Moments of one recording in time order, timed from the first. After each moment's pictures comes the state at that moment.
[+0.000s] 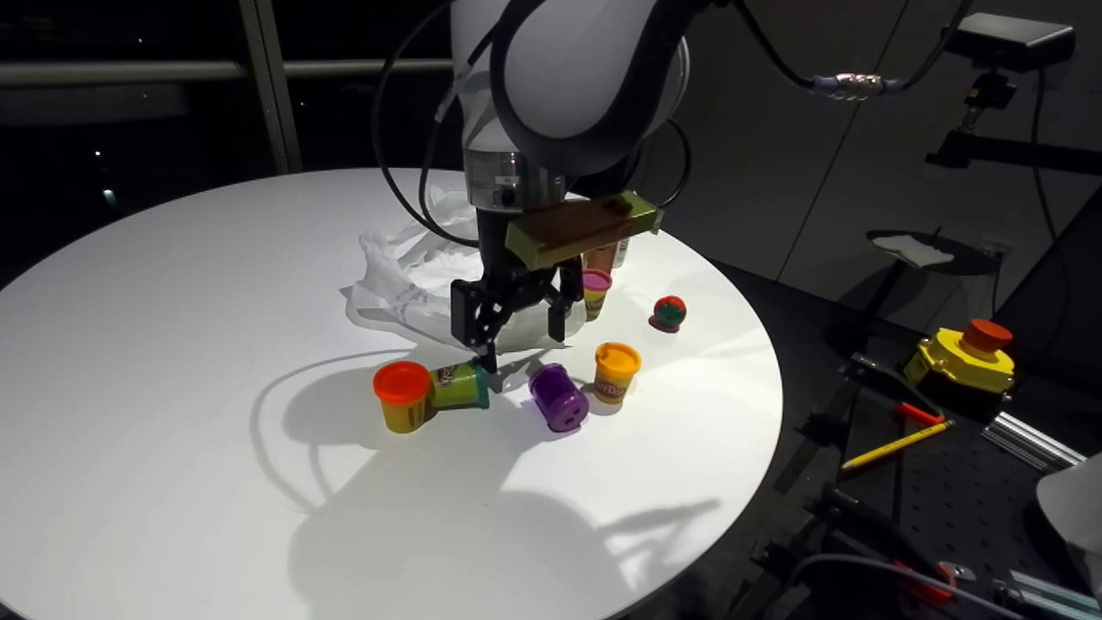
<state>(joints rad) 0.28 0.55 0.02 -2.06 0.00 2.47 0.48</state>
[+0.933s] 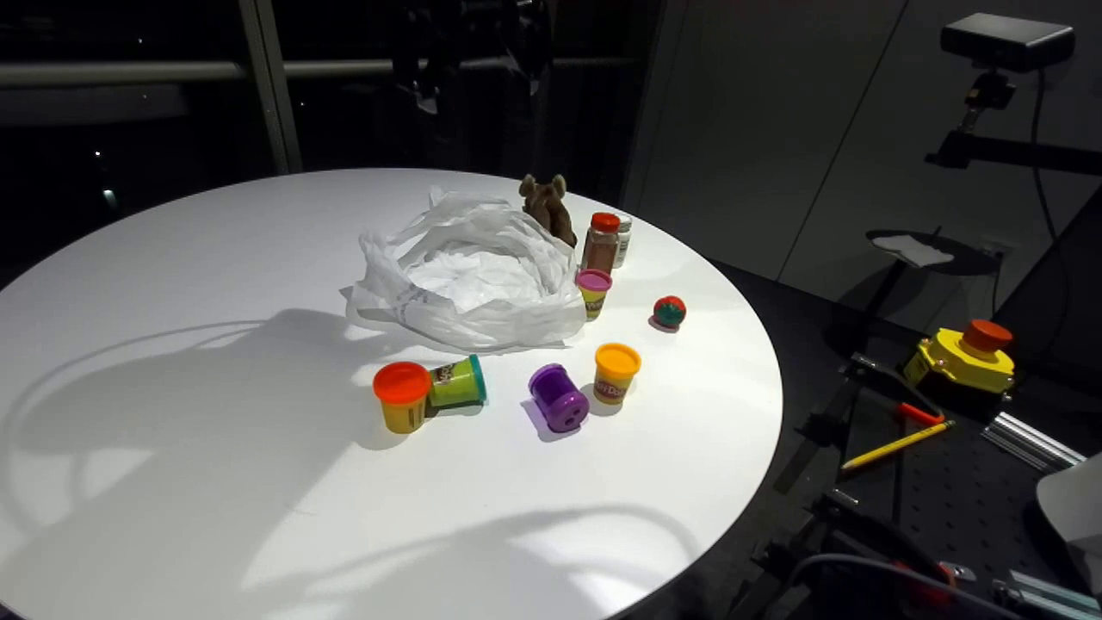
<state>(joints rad) 0.28 0.39 -0.03 -1.71 -0.15 2.02 0.55</state>
